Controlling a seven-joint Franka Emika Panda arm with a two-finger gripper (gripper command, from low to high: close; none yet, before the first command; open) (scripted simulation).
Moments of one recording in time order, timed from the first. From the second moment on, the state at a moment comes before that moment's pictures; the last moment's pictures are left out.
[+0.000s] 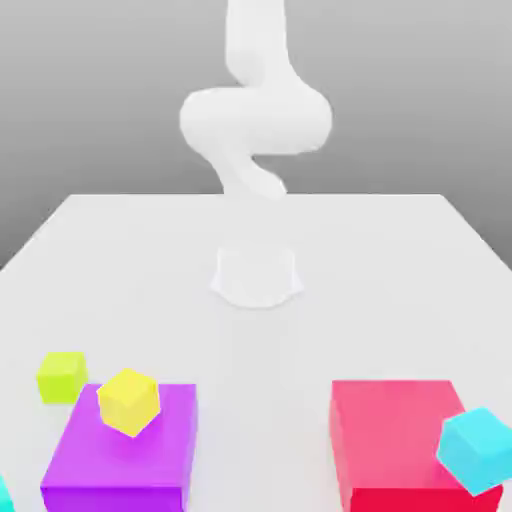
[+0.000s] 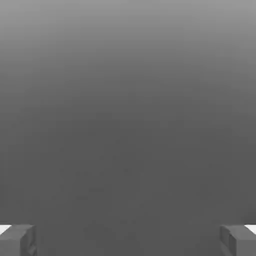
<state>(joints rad) -0.07 -0.71 0.00 -2.34 -0.01 2.35 0.89</state>
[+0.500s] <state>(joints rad) -0.44 -0.16 -0.12 -2.59 -0.06 2.66 1.38</state>
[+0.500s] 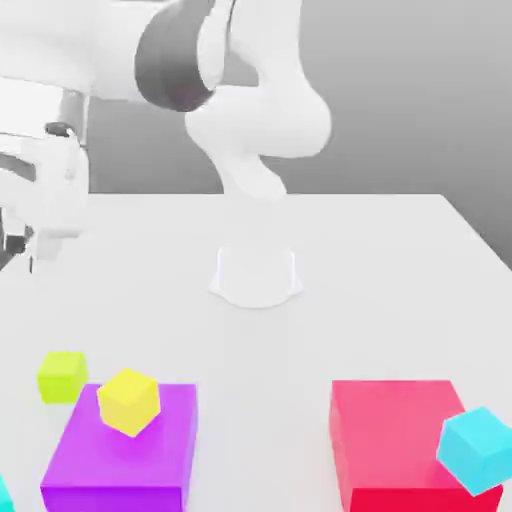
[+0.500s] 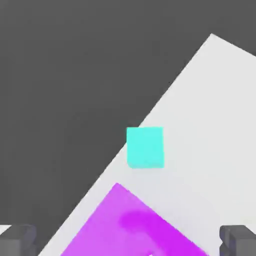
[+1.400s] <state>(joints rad) -0.61 0.12 -0.15 -2.68 0.05 2.80 1.53</state>
